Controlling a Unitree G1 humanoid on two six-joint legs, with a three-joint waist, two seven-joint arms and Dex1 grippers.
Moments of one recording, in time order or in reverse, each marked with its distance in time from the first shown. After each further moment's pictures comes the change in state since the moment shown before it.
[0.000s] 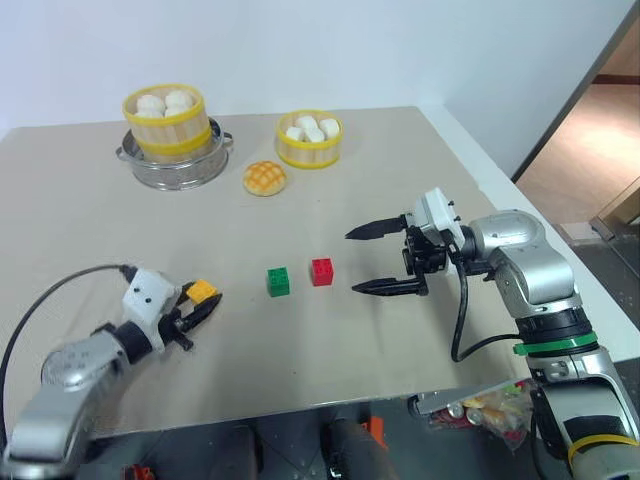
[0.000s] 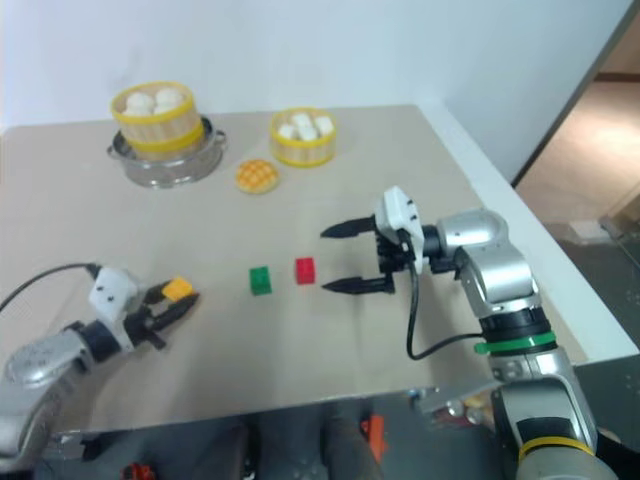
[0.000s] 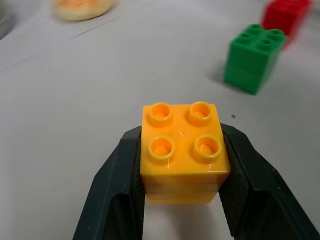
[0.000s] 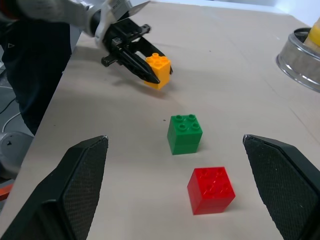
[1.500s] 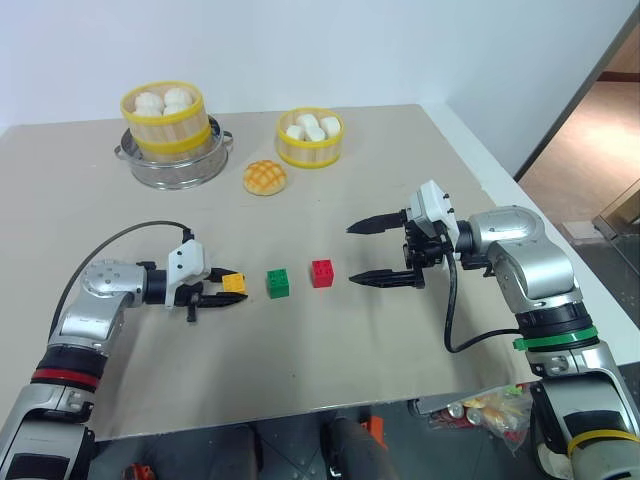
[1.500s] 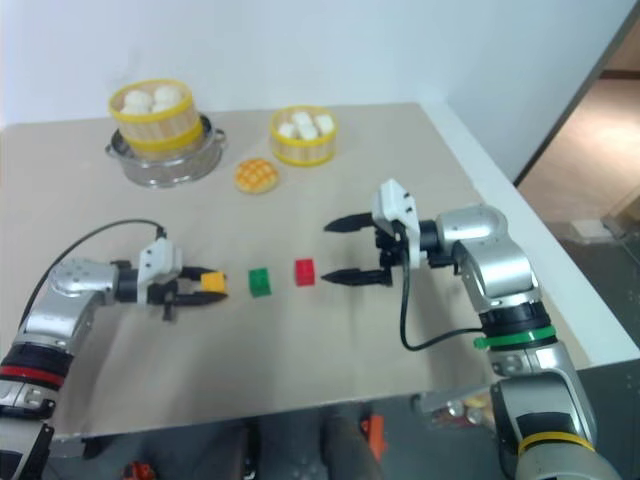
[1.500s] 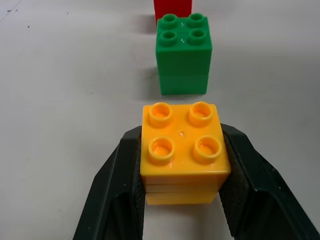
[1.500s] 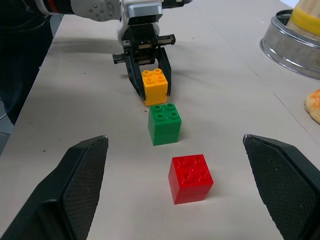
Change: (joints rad) left arm -0.475 0.016 -0.245 0.646 0.141 -0.375 -0.524; right arm -0.016 -0.006 0.005 0.002 -0.026 0.054 -0.049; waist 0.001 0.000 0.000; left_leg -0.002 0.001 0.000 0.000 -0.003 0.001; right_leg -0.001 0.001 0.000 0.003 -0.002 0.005
